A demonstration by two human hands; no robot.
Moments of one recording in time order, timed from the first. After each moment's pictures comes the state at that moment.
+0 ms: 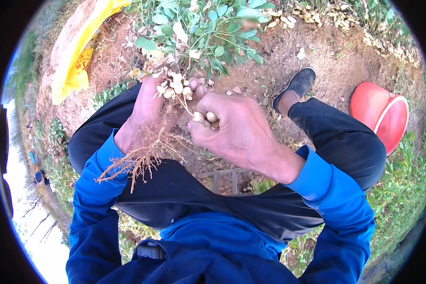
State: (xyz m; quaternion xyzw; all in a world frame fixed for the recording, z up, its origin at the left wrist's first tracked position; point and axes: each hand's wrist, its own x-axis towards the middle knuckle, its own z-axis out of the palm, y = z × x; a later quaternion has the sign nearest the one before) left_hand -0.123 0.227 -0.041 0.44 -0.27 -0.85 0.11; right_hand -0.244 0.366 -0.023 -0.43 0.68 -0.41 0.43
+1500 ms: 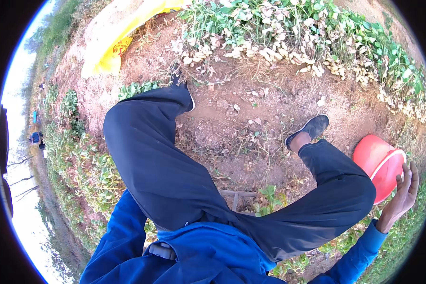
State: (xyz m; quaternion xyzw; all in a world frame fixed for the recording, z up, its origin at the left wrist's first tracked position) left_hand 0.223 0.283 -0.211 0.80 -0.42 -0.43 -0.04; right_hand -0.485 0.580 0.053 -0.18 0.87 -0.45 -0.03
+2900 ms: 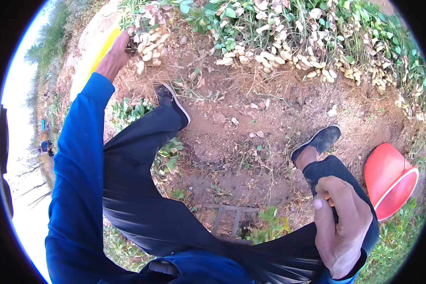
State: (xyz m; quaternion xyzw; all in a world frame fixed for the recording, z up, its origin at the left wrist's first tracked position) left_hand -0.097 -0.096 -0.113 0.62 -0.51 -0.55 0.25; right_hand -0.343 0.390 0.038 -0.47 0.79 -0.26 0.29
